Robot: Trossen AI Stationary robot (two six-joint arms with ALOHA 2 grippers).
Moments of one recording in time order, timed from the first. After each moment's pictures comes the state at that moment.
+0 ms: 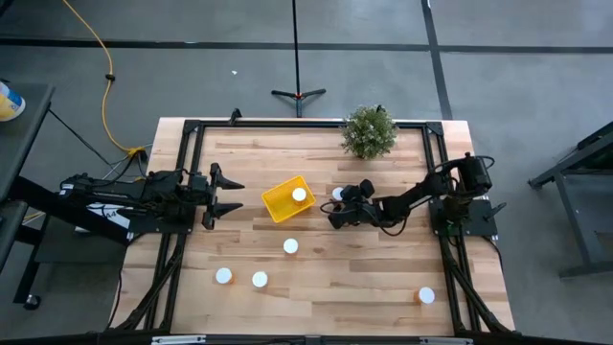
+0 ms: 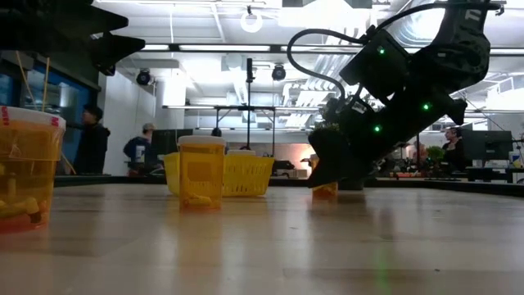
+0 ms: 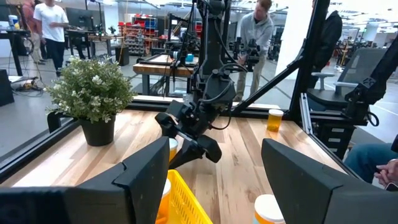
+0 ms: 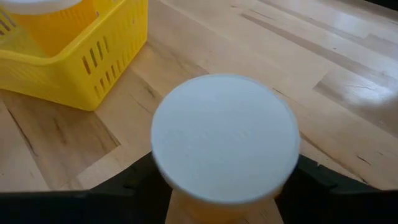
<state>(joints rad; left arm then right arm) -0.07 0.23 0.17 0.08 -0.09 -0.06 0.10 1.82 0.61 0.45 0.68 0.60</state>
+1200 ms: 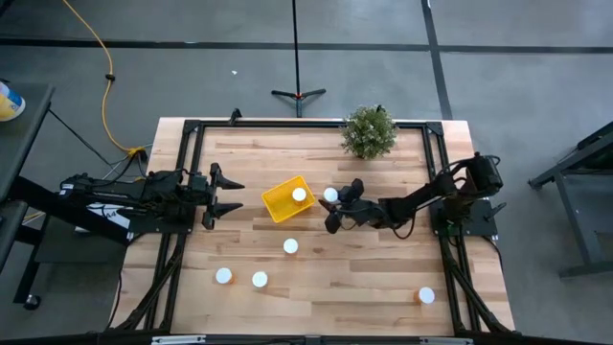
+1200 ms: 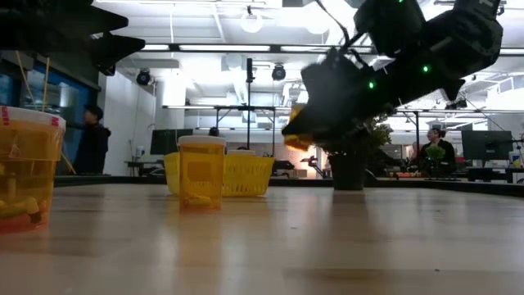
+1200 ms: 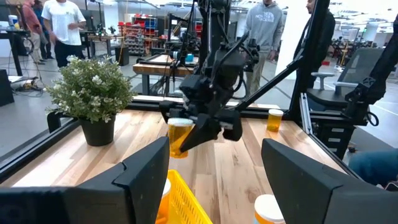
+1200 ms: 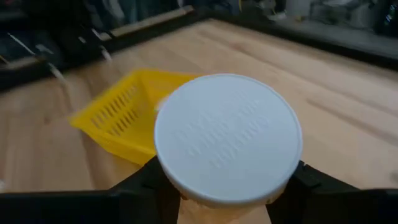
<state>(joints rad) -0.07 0.23 0.17 0.08 -0.09 -0.06 0.15 1.74 0.61 0.75 0.63 0.43</state>
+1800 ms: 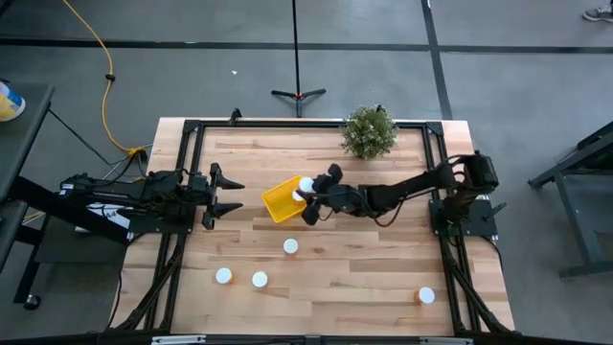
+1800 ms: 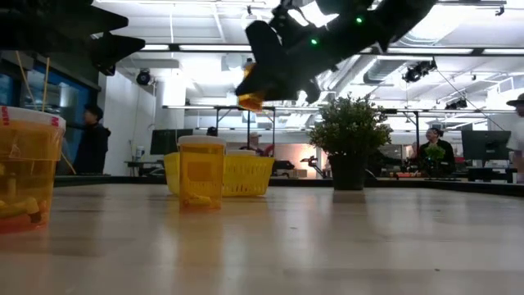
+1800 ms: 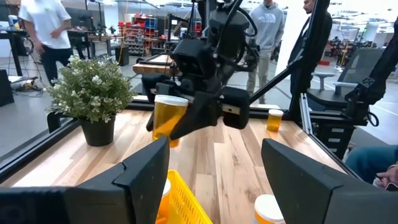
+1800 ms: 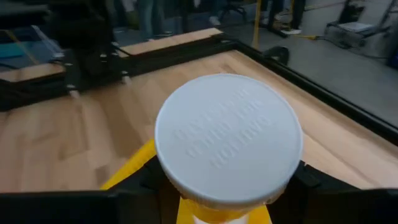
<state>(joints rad) -0.07 0.23 0.17 0.08 -0.09 -0.06 0.08 1.77 0.99 0.41 0.51 0.26</state>
